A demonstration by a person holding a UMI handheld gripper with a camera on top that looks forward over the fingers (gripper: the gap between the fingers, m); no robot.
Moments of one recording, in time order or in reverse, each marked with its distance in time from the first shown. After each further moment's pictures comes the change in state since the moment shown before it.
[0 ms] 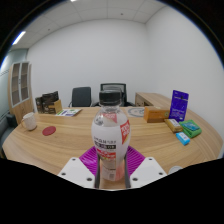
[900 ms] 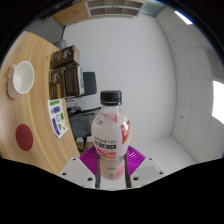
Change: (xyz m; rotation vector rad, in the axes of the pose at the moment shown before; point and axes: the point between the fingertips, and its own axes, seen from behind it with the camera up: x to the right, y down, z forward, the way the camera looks) arm -0.291 -0.274 0.089 0.127 0.485 -1.391
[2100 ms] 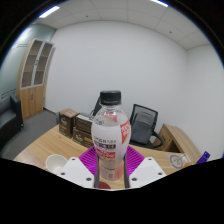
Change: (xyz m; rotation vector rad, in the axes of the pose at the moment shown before) arm -0.079 -0.060 -0.010 0.035 -0.493 1.112
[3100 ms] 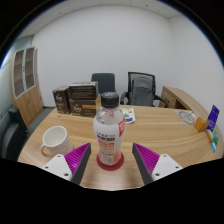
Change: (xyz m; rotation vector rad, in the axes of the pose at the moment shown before) arm -0.020 0.151 -0.008 -0.233 -0.024 0.258
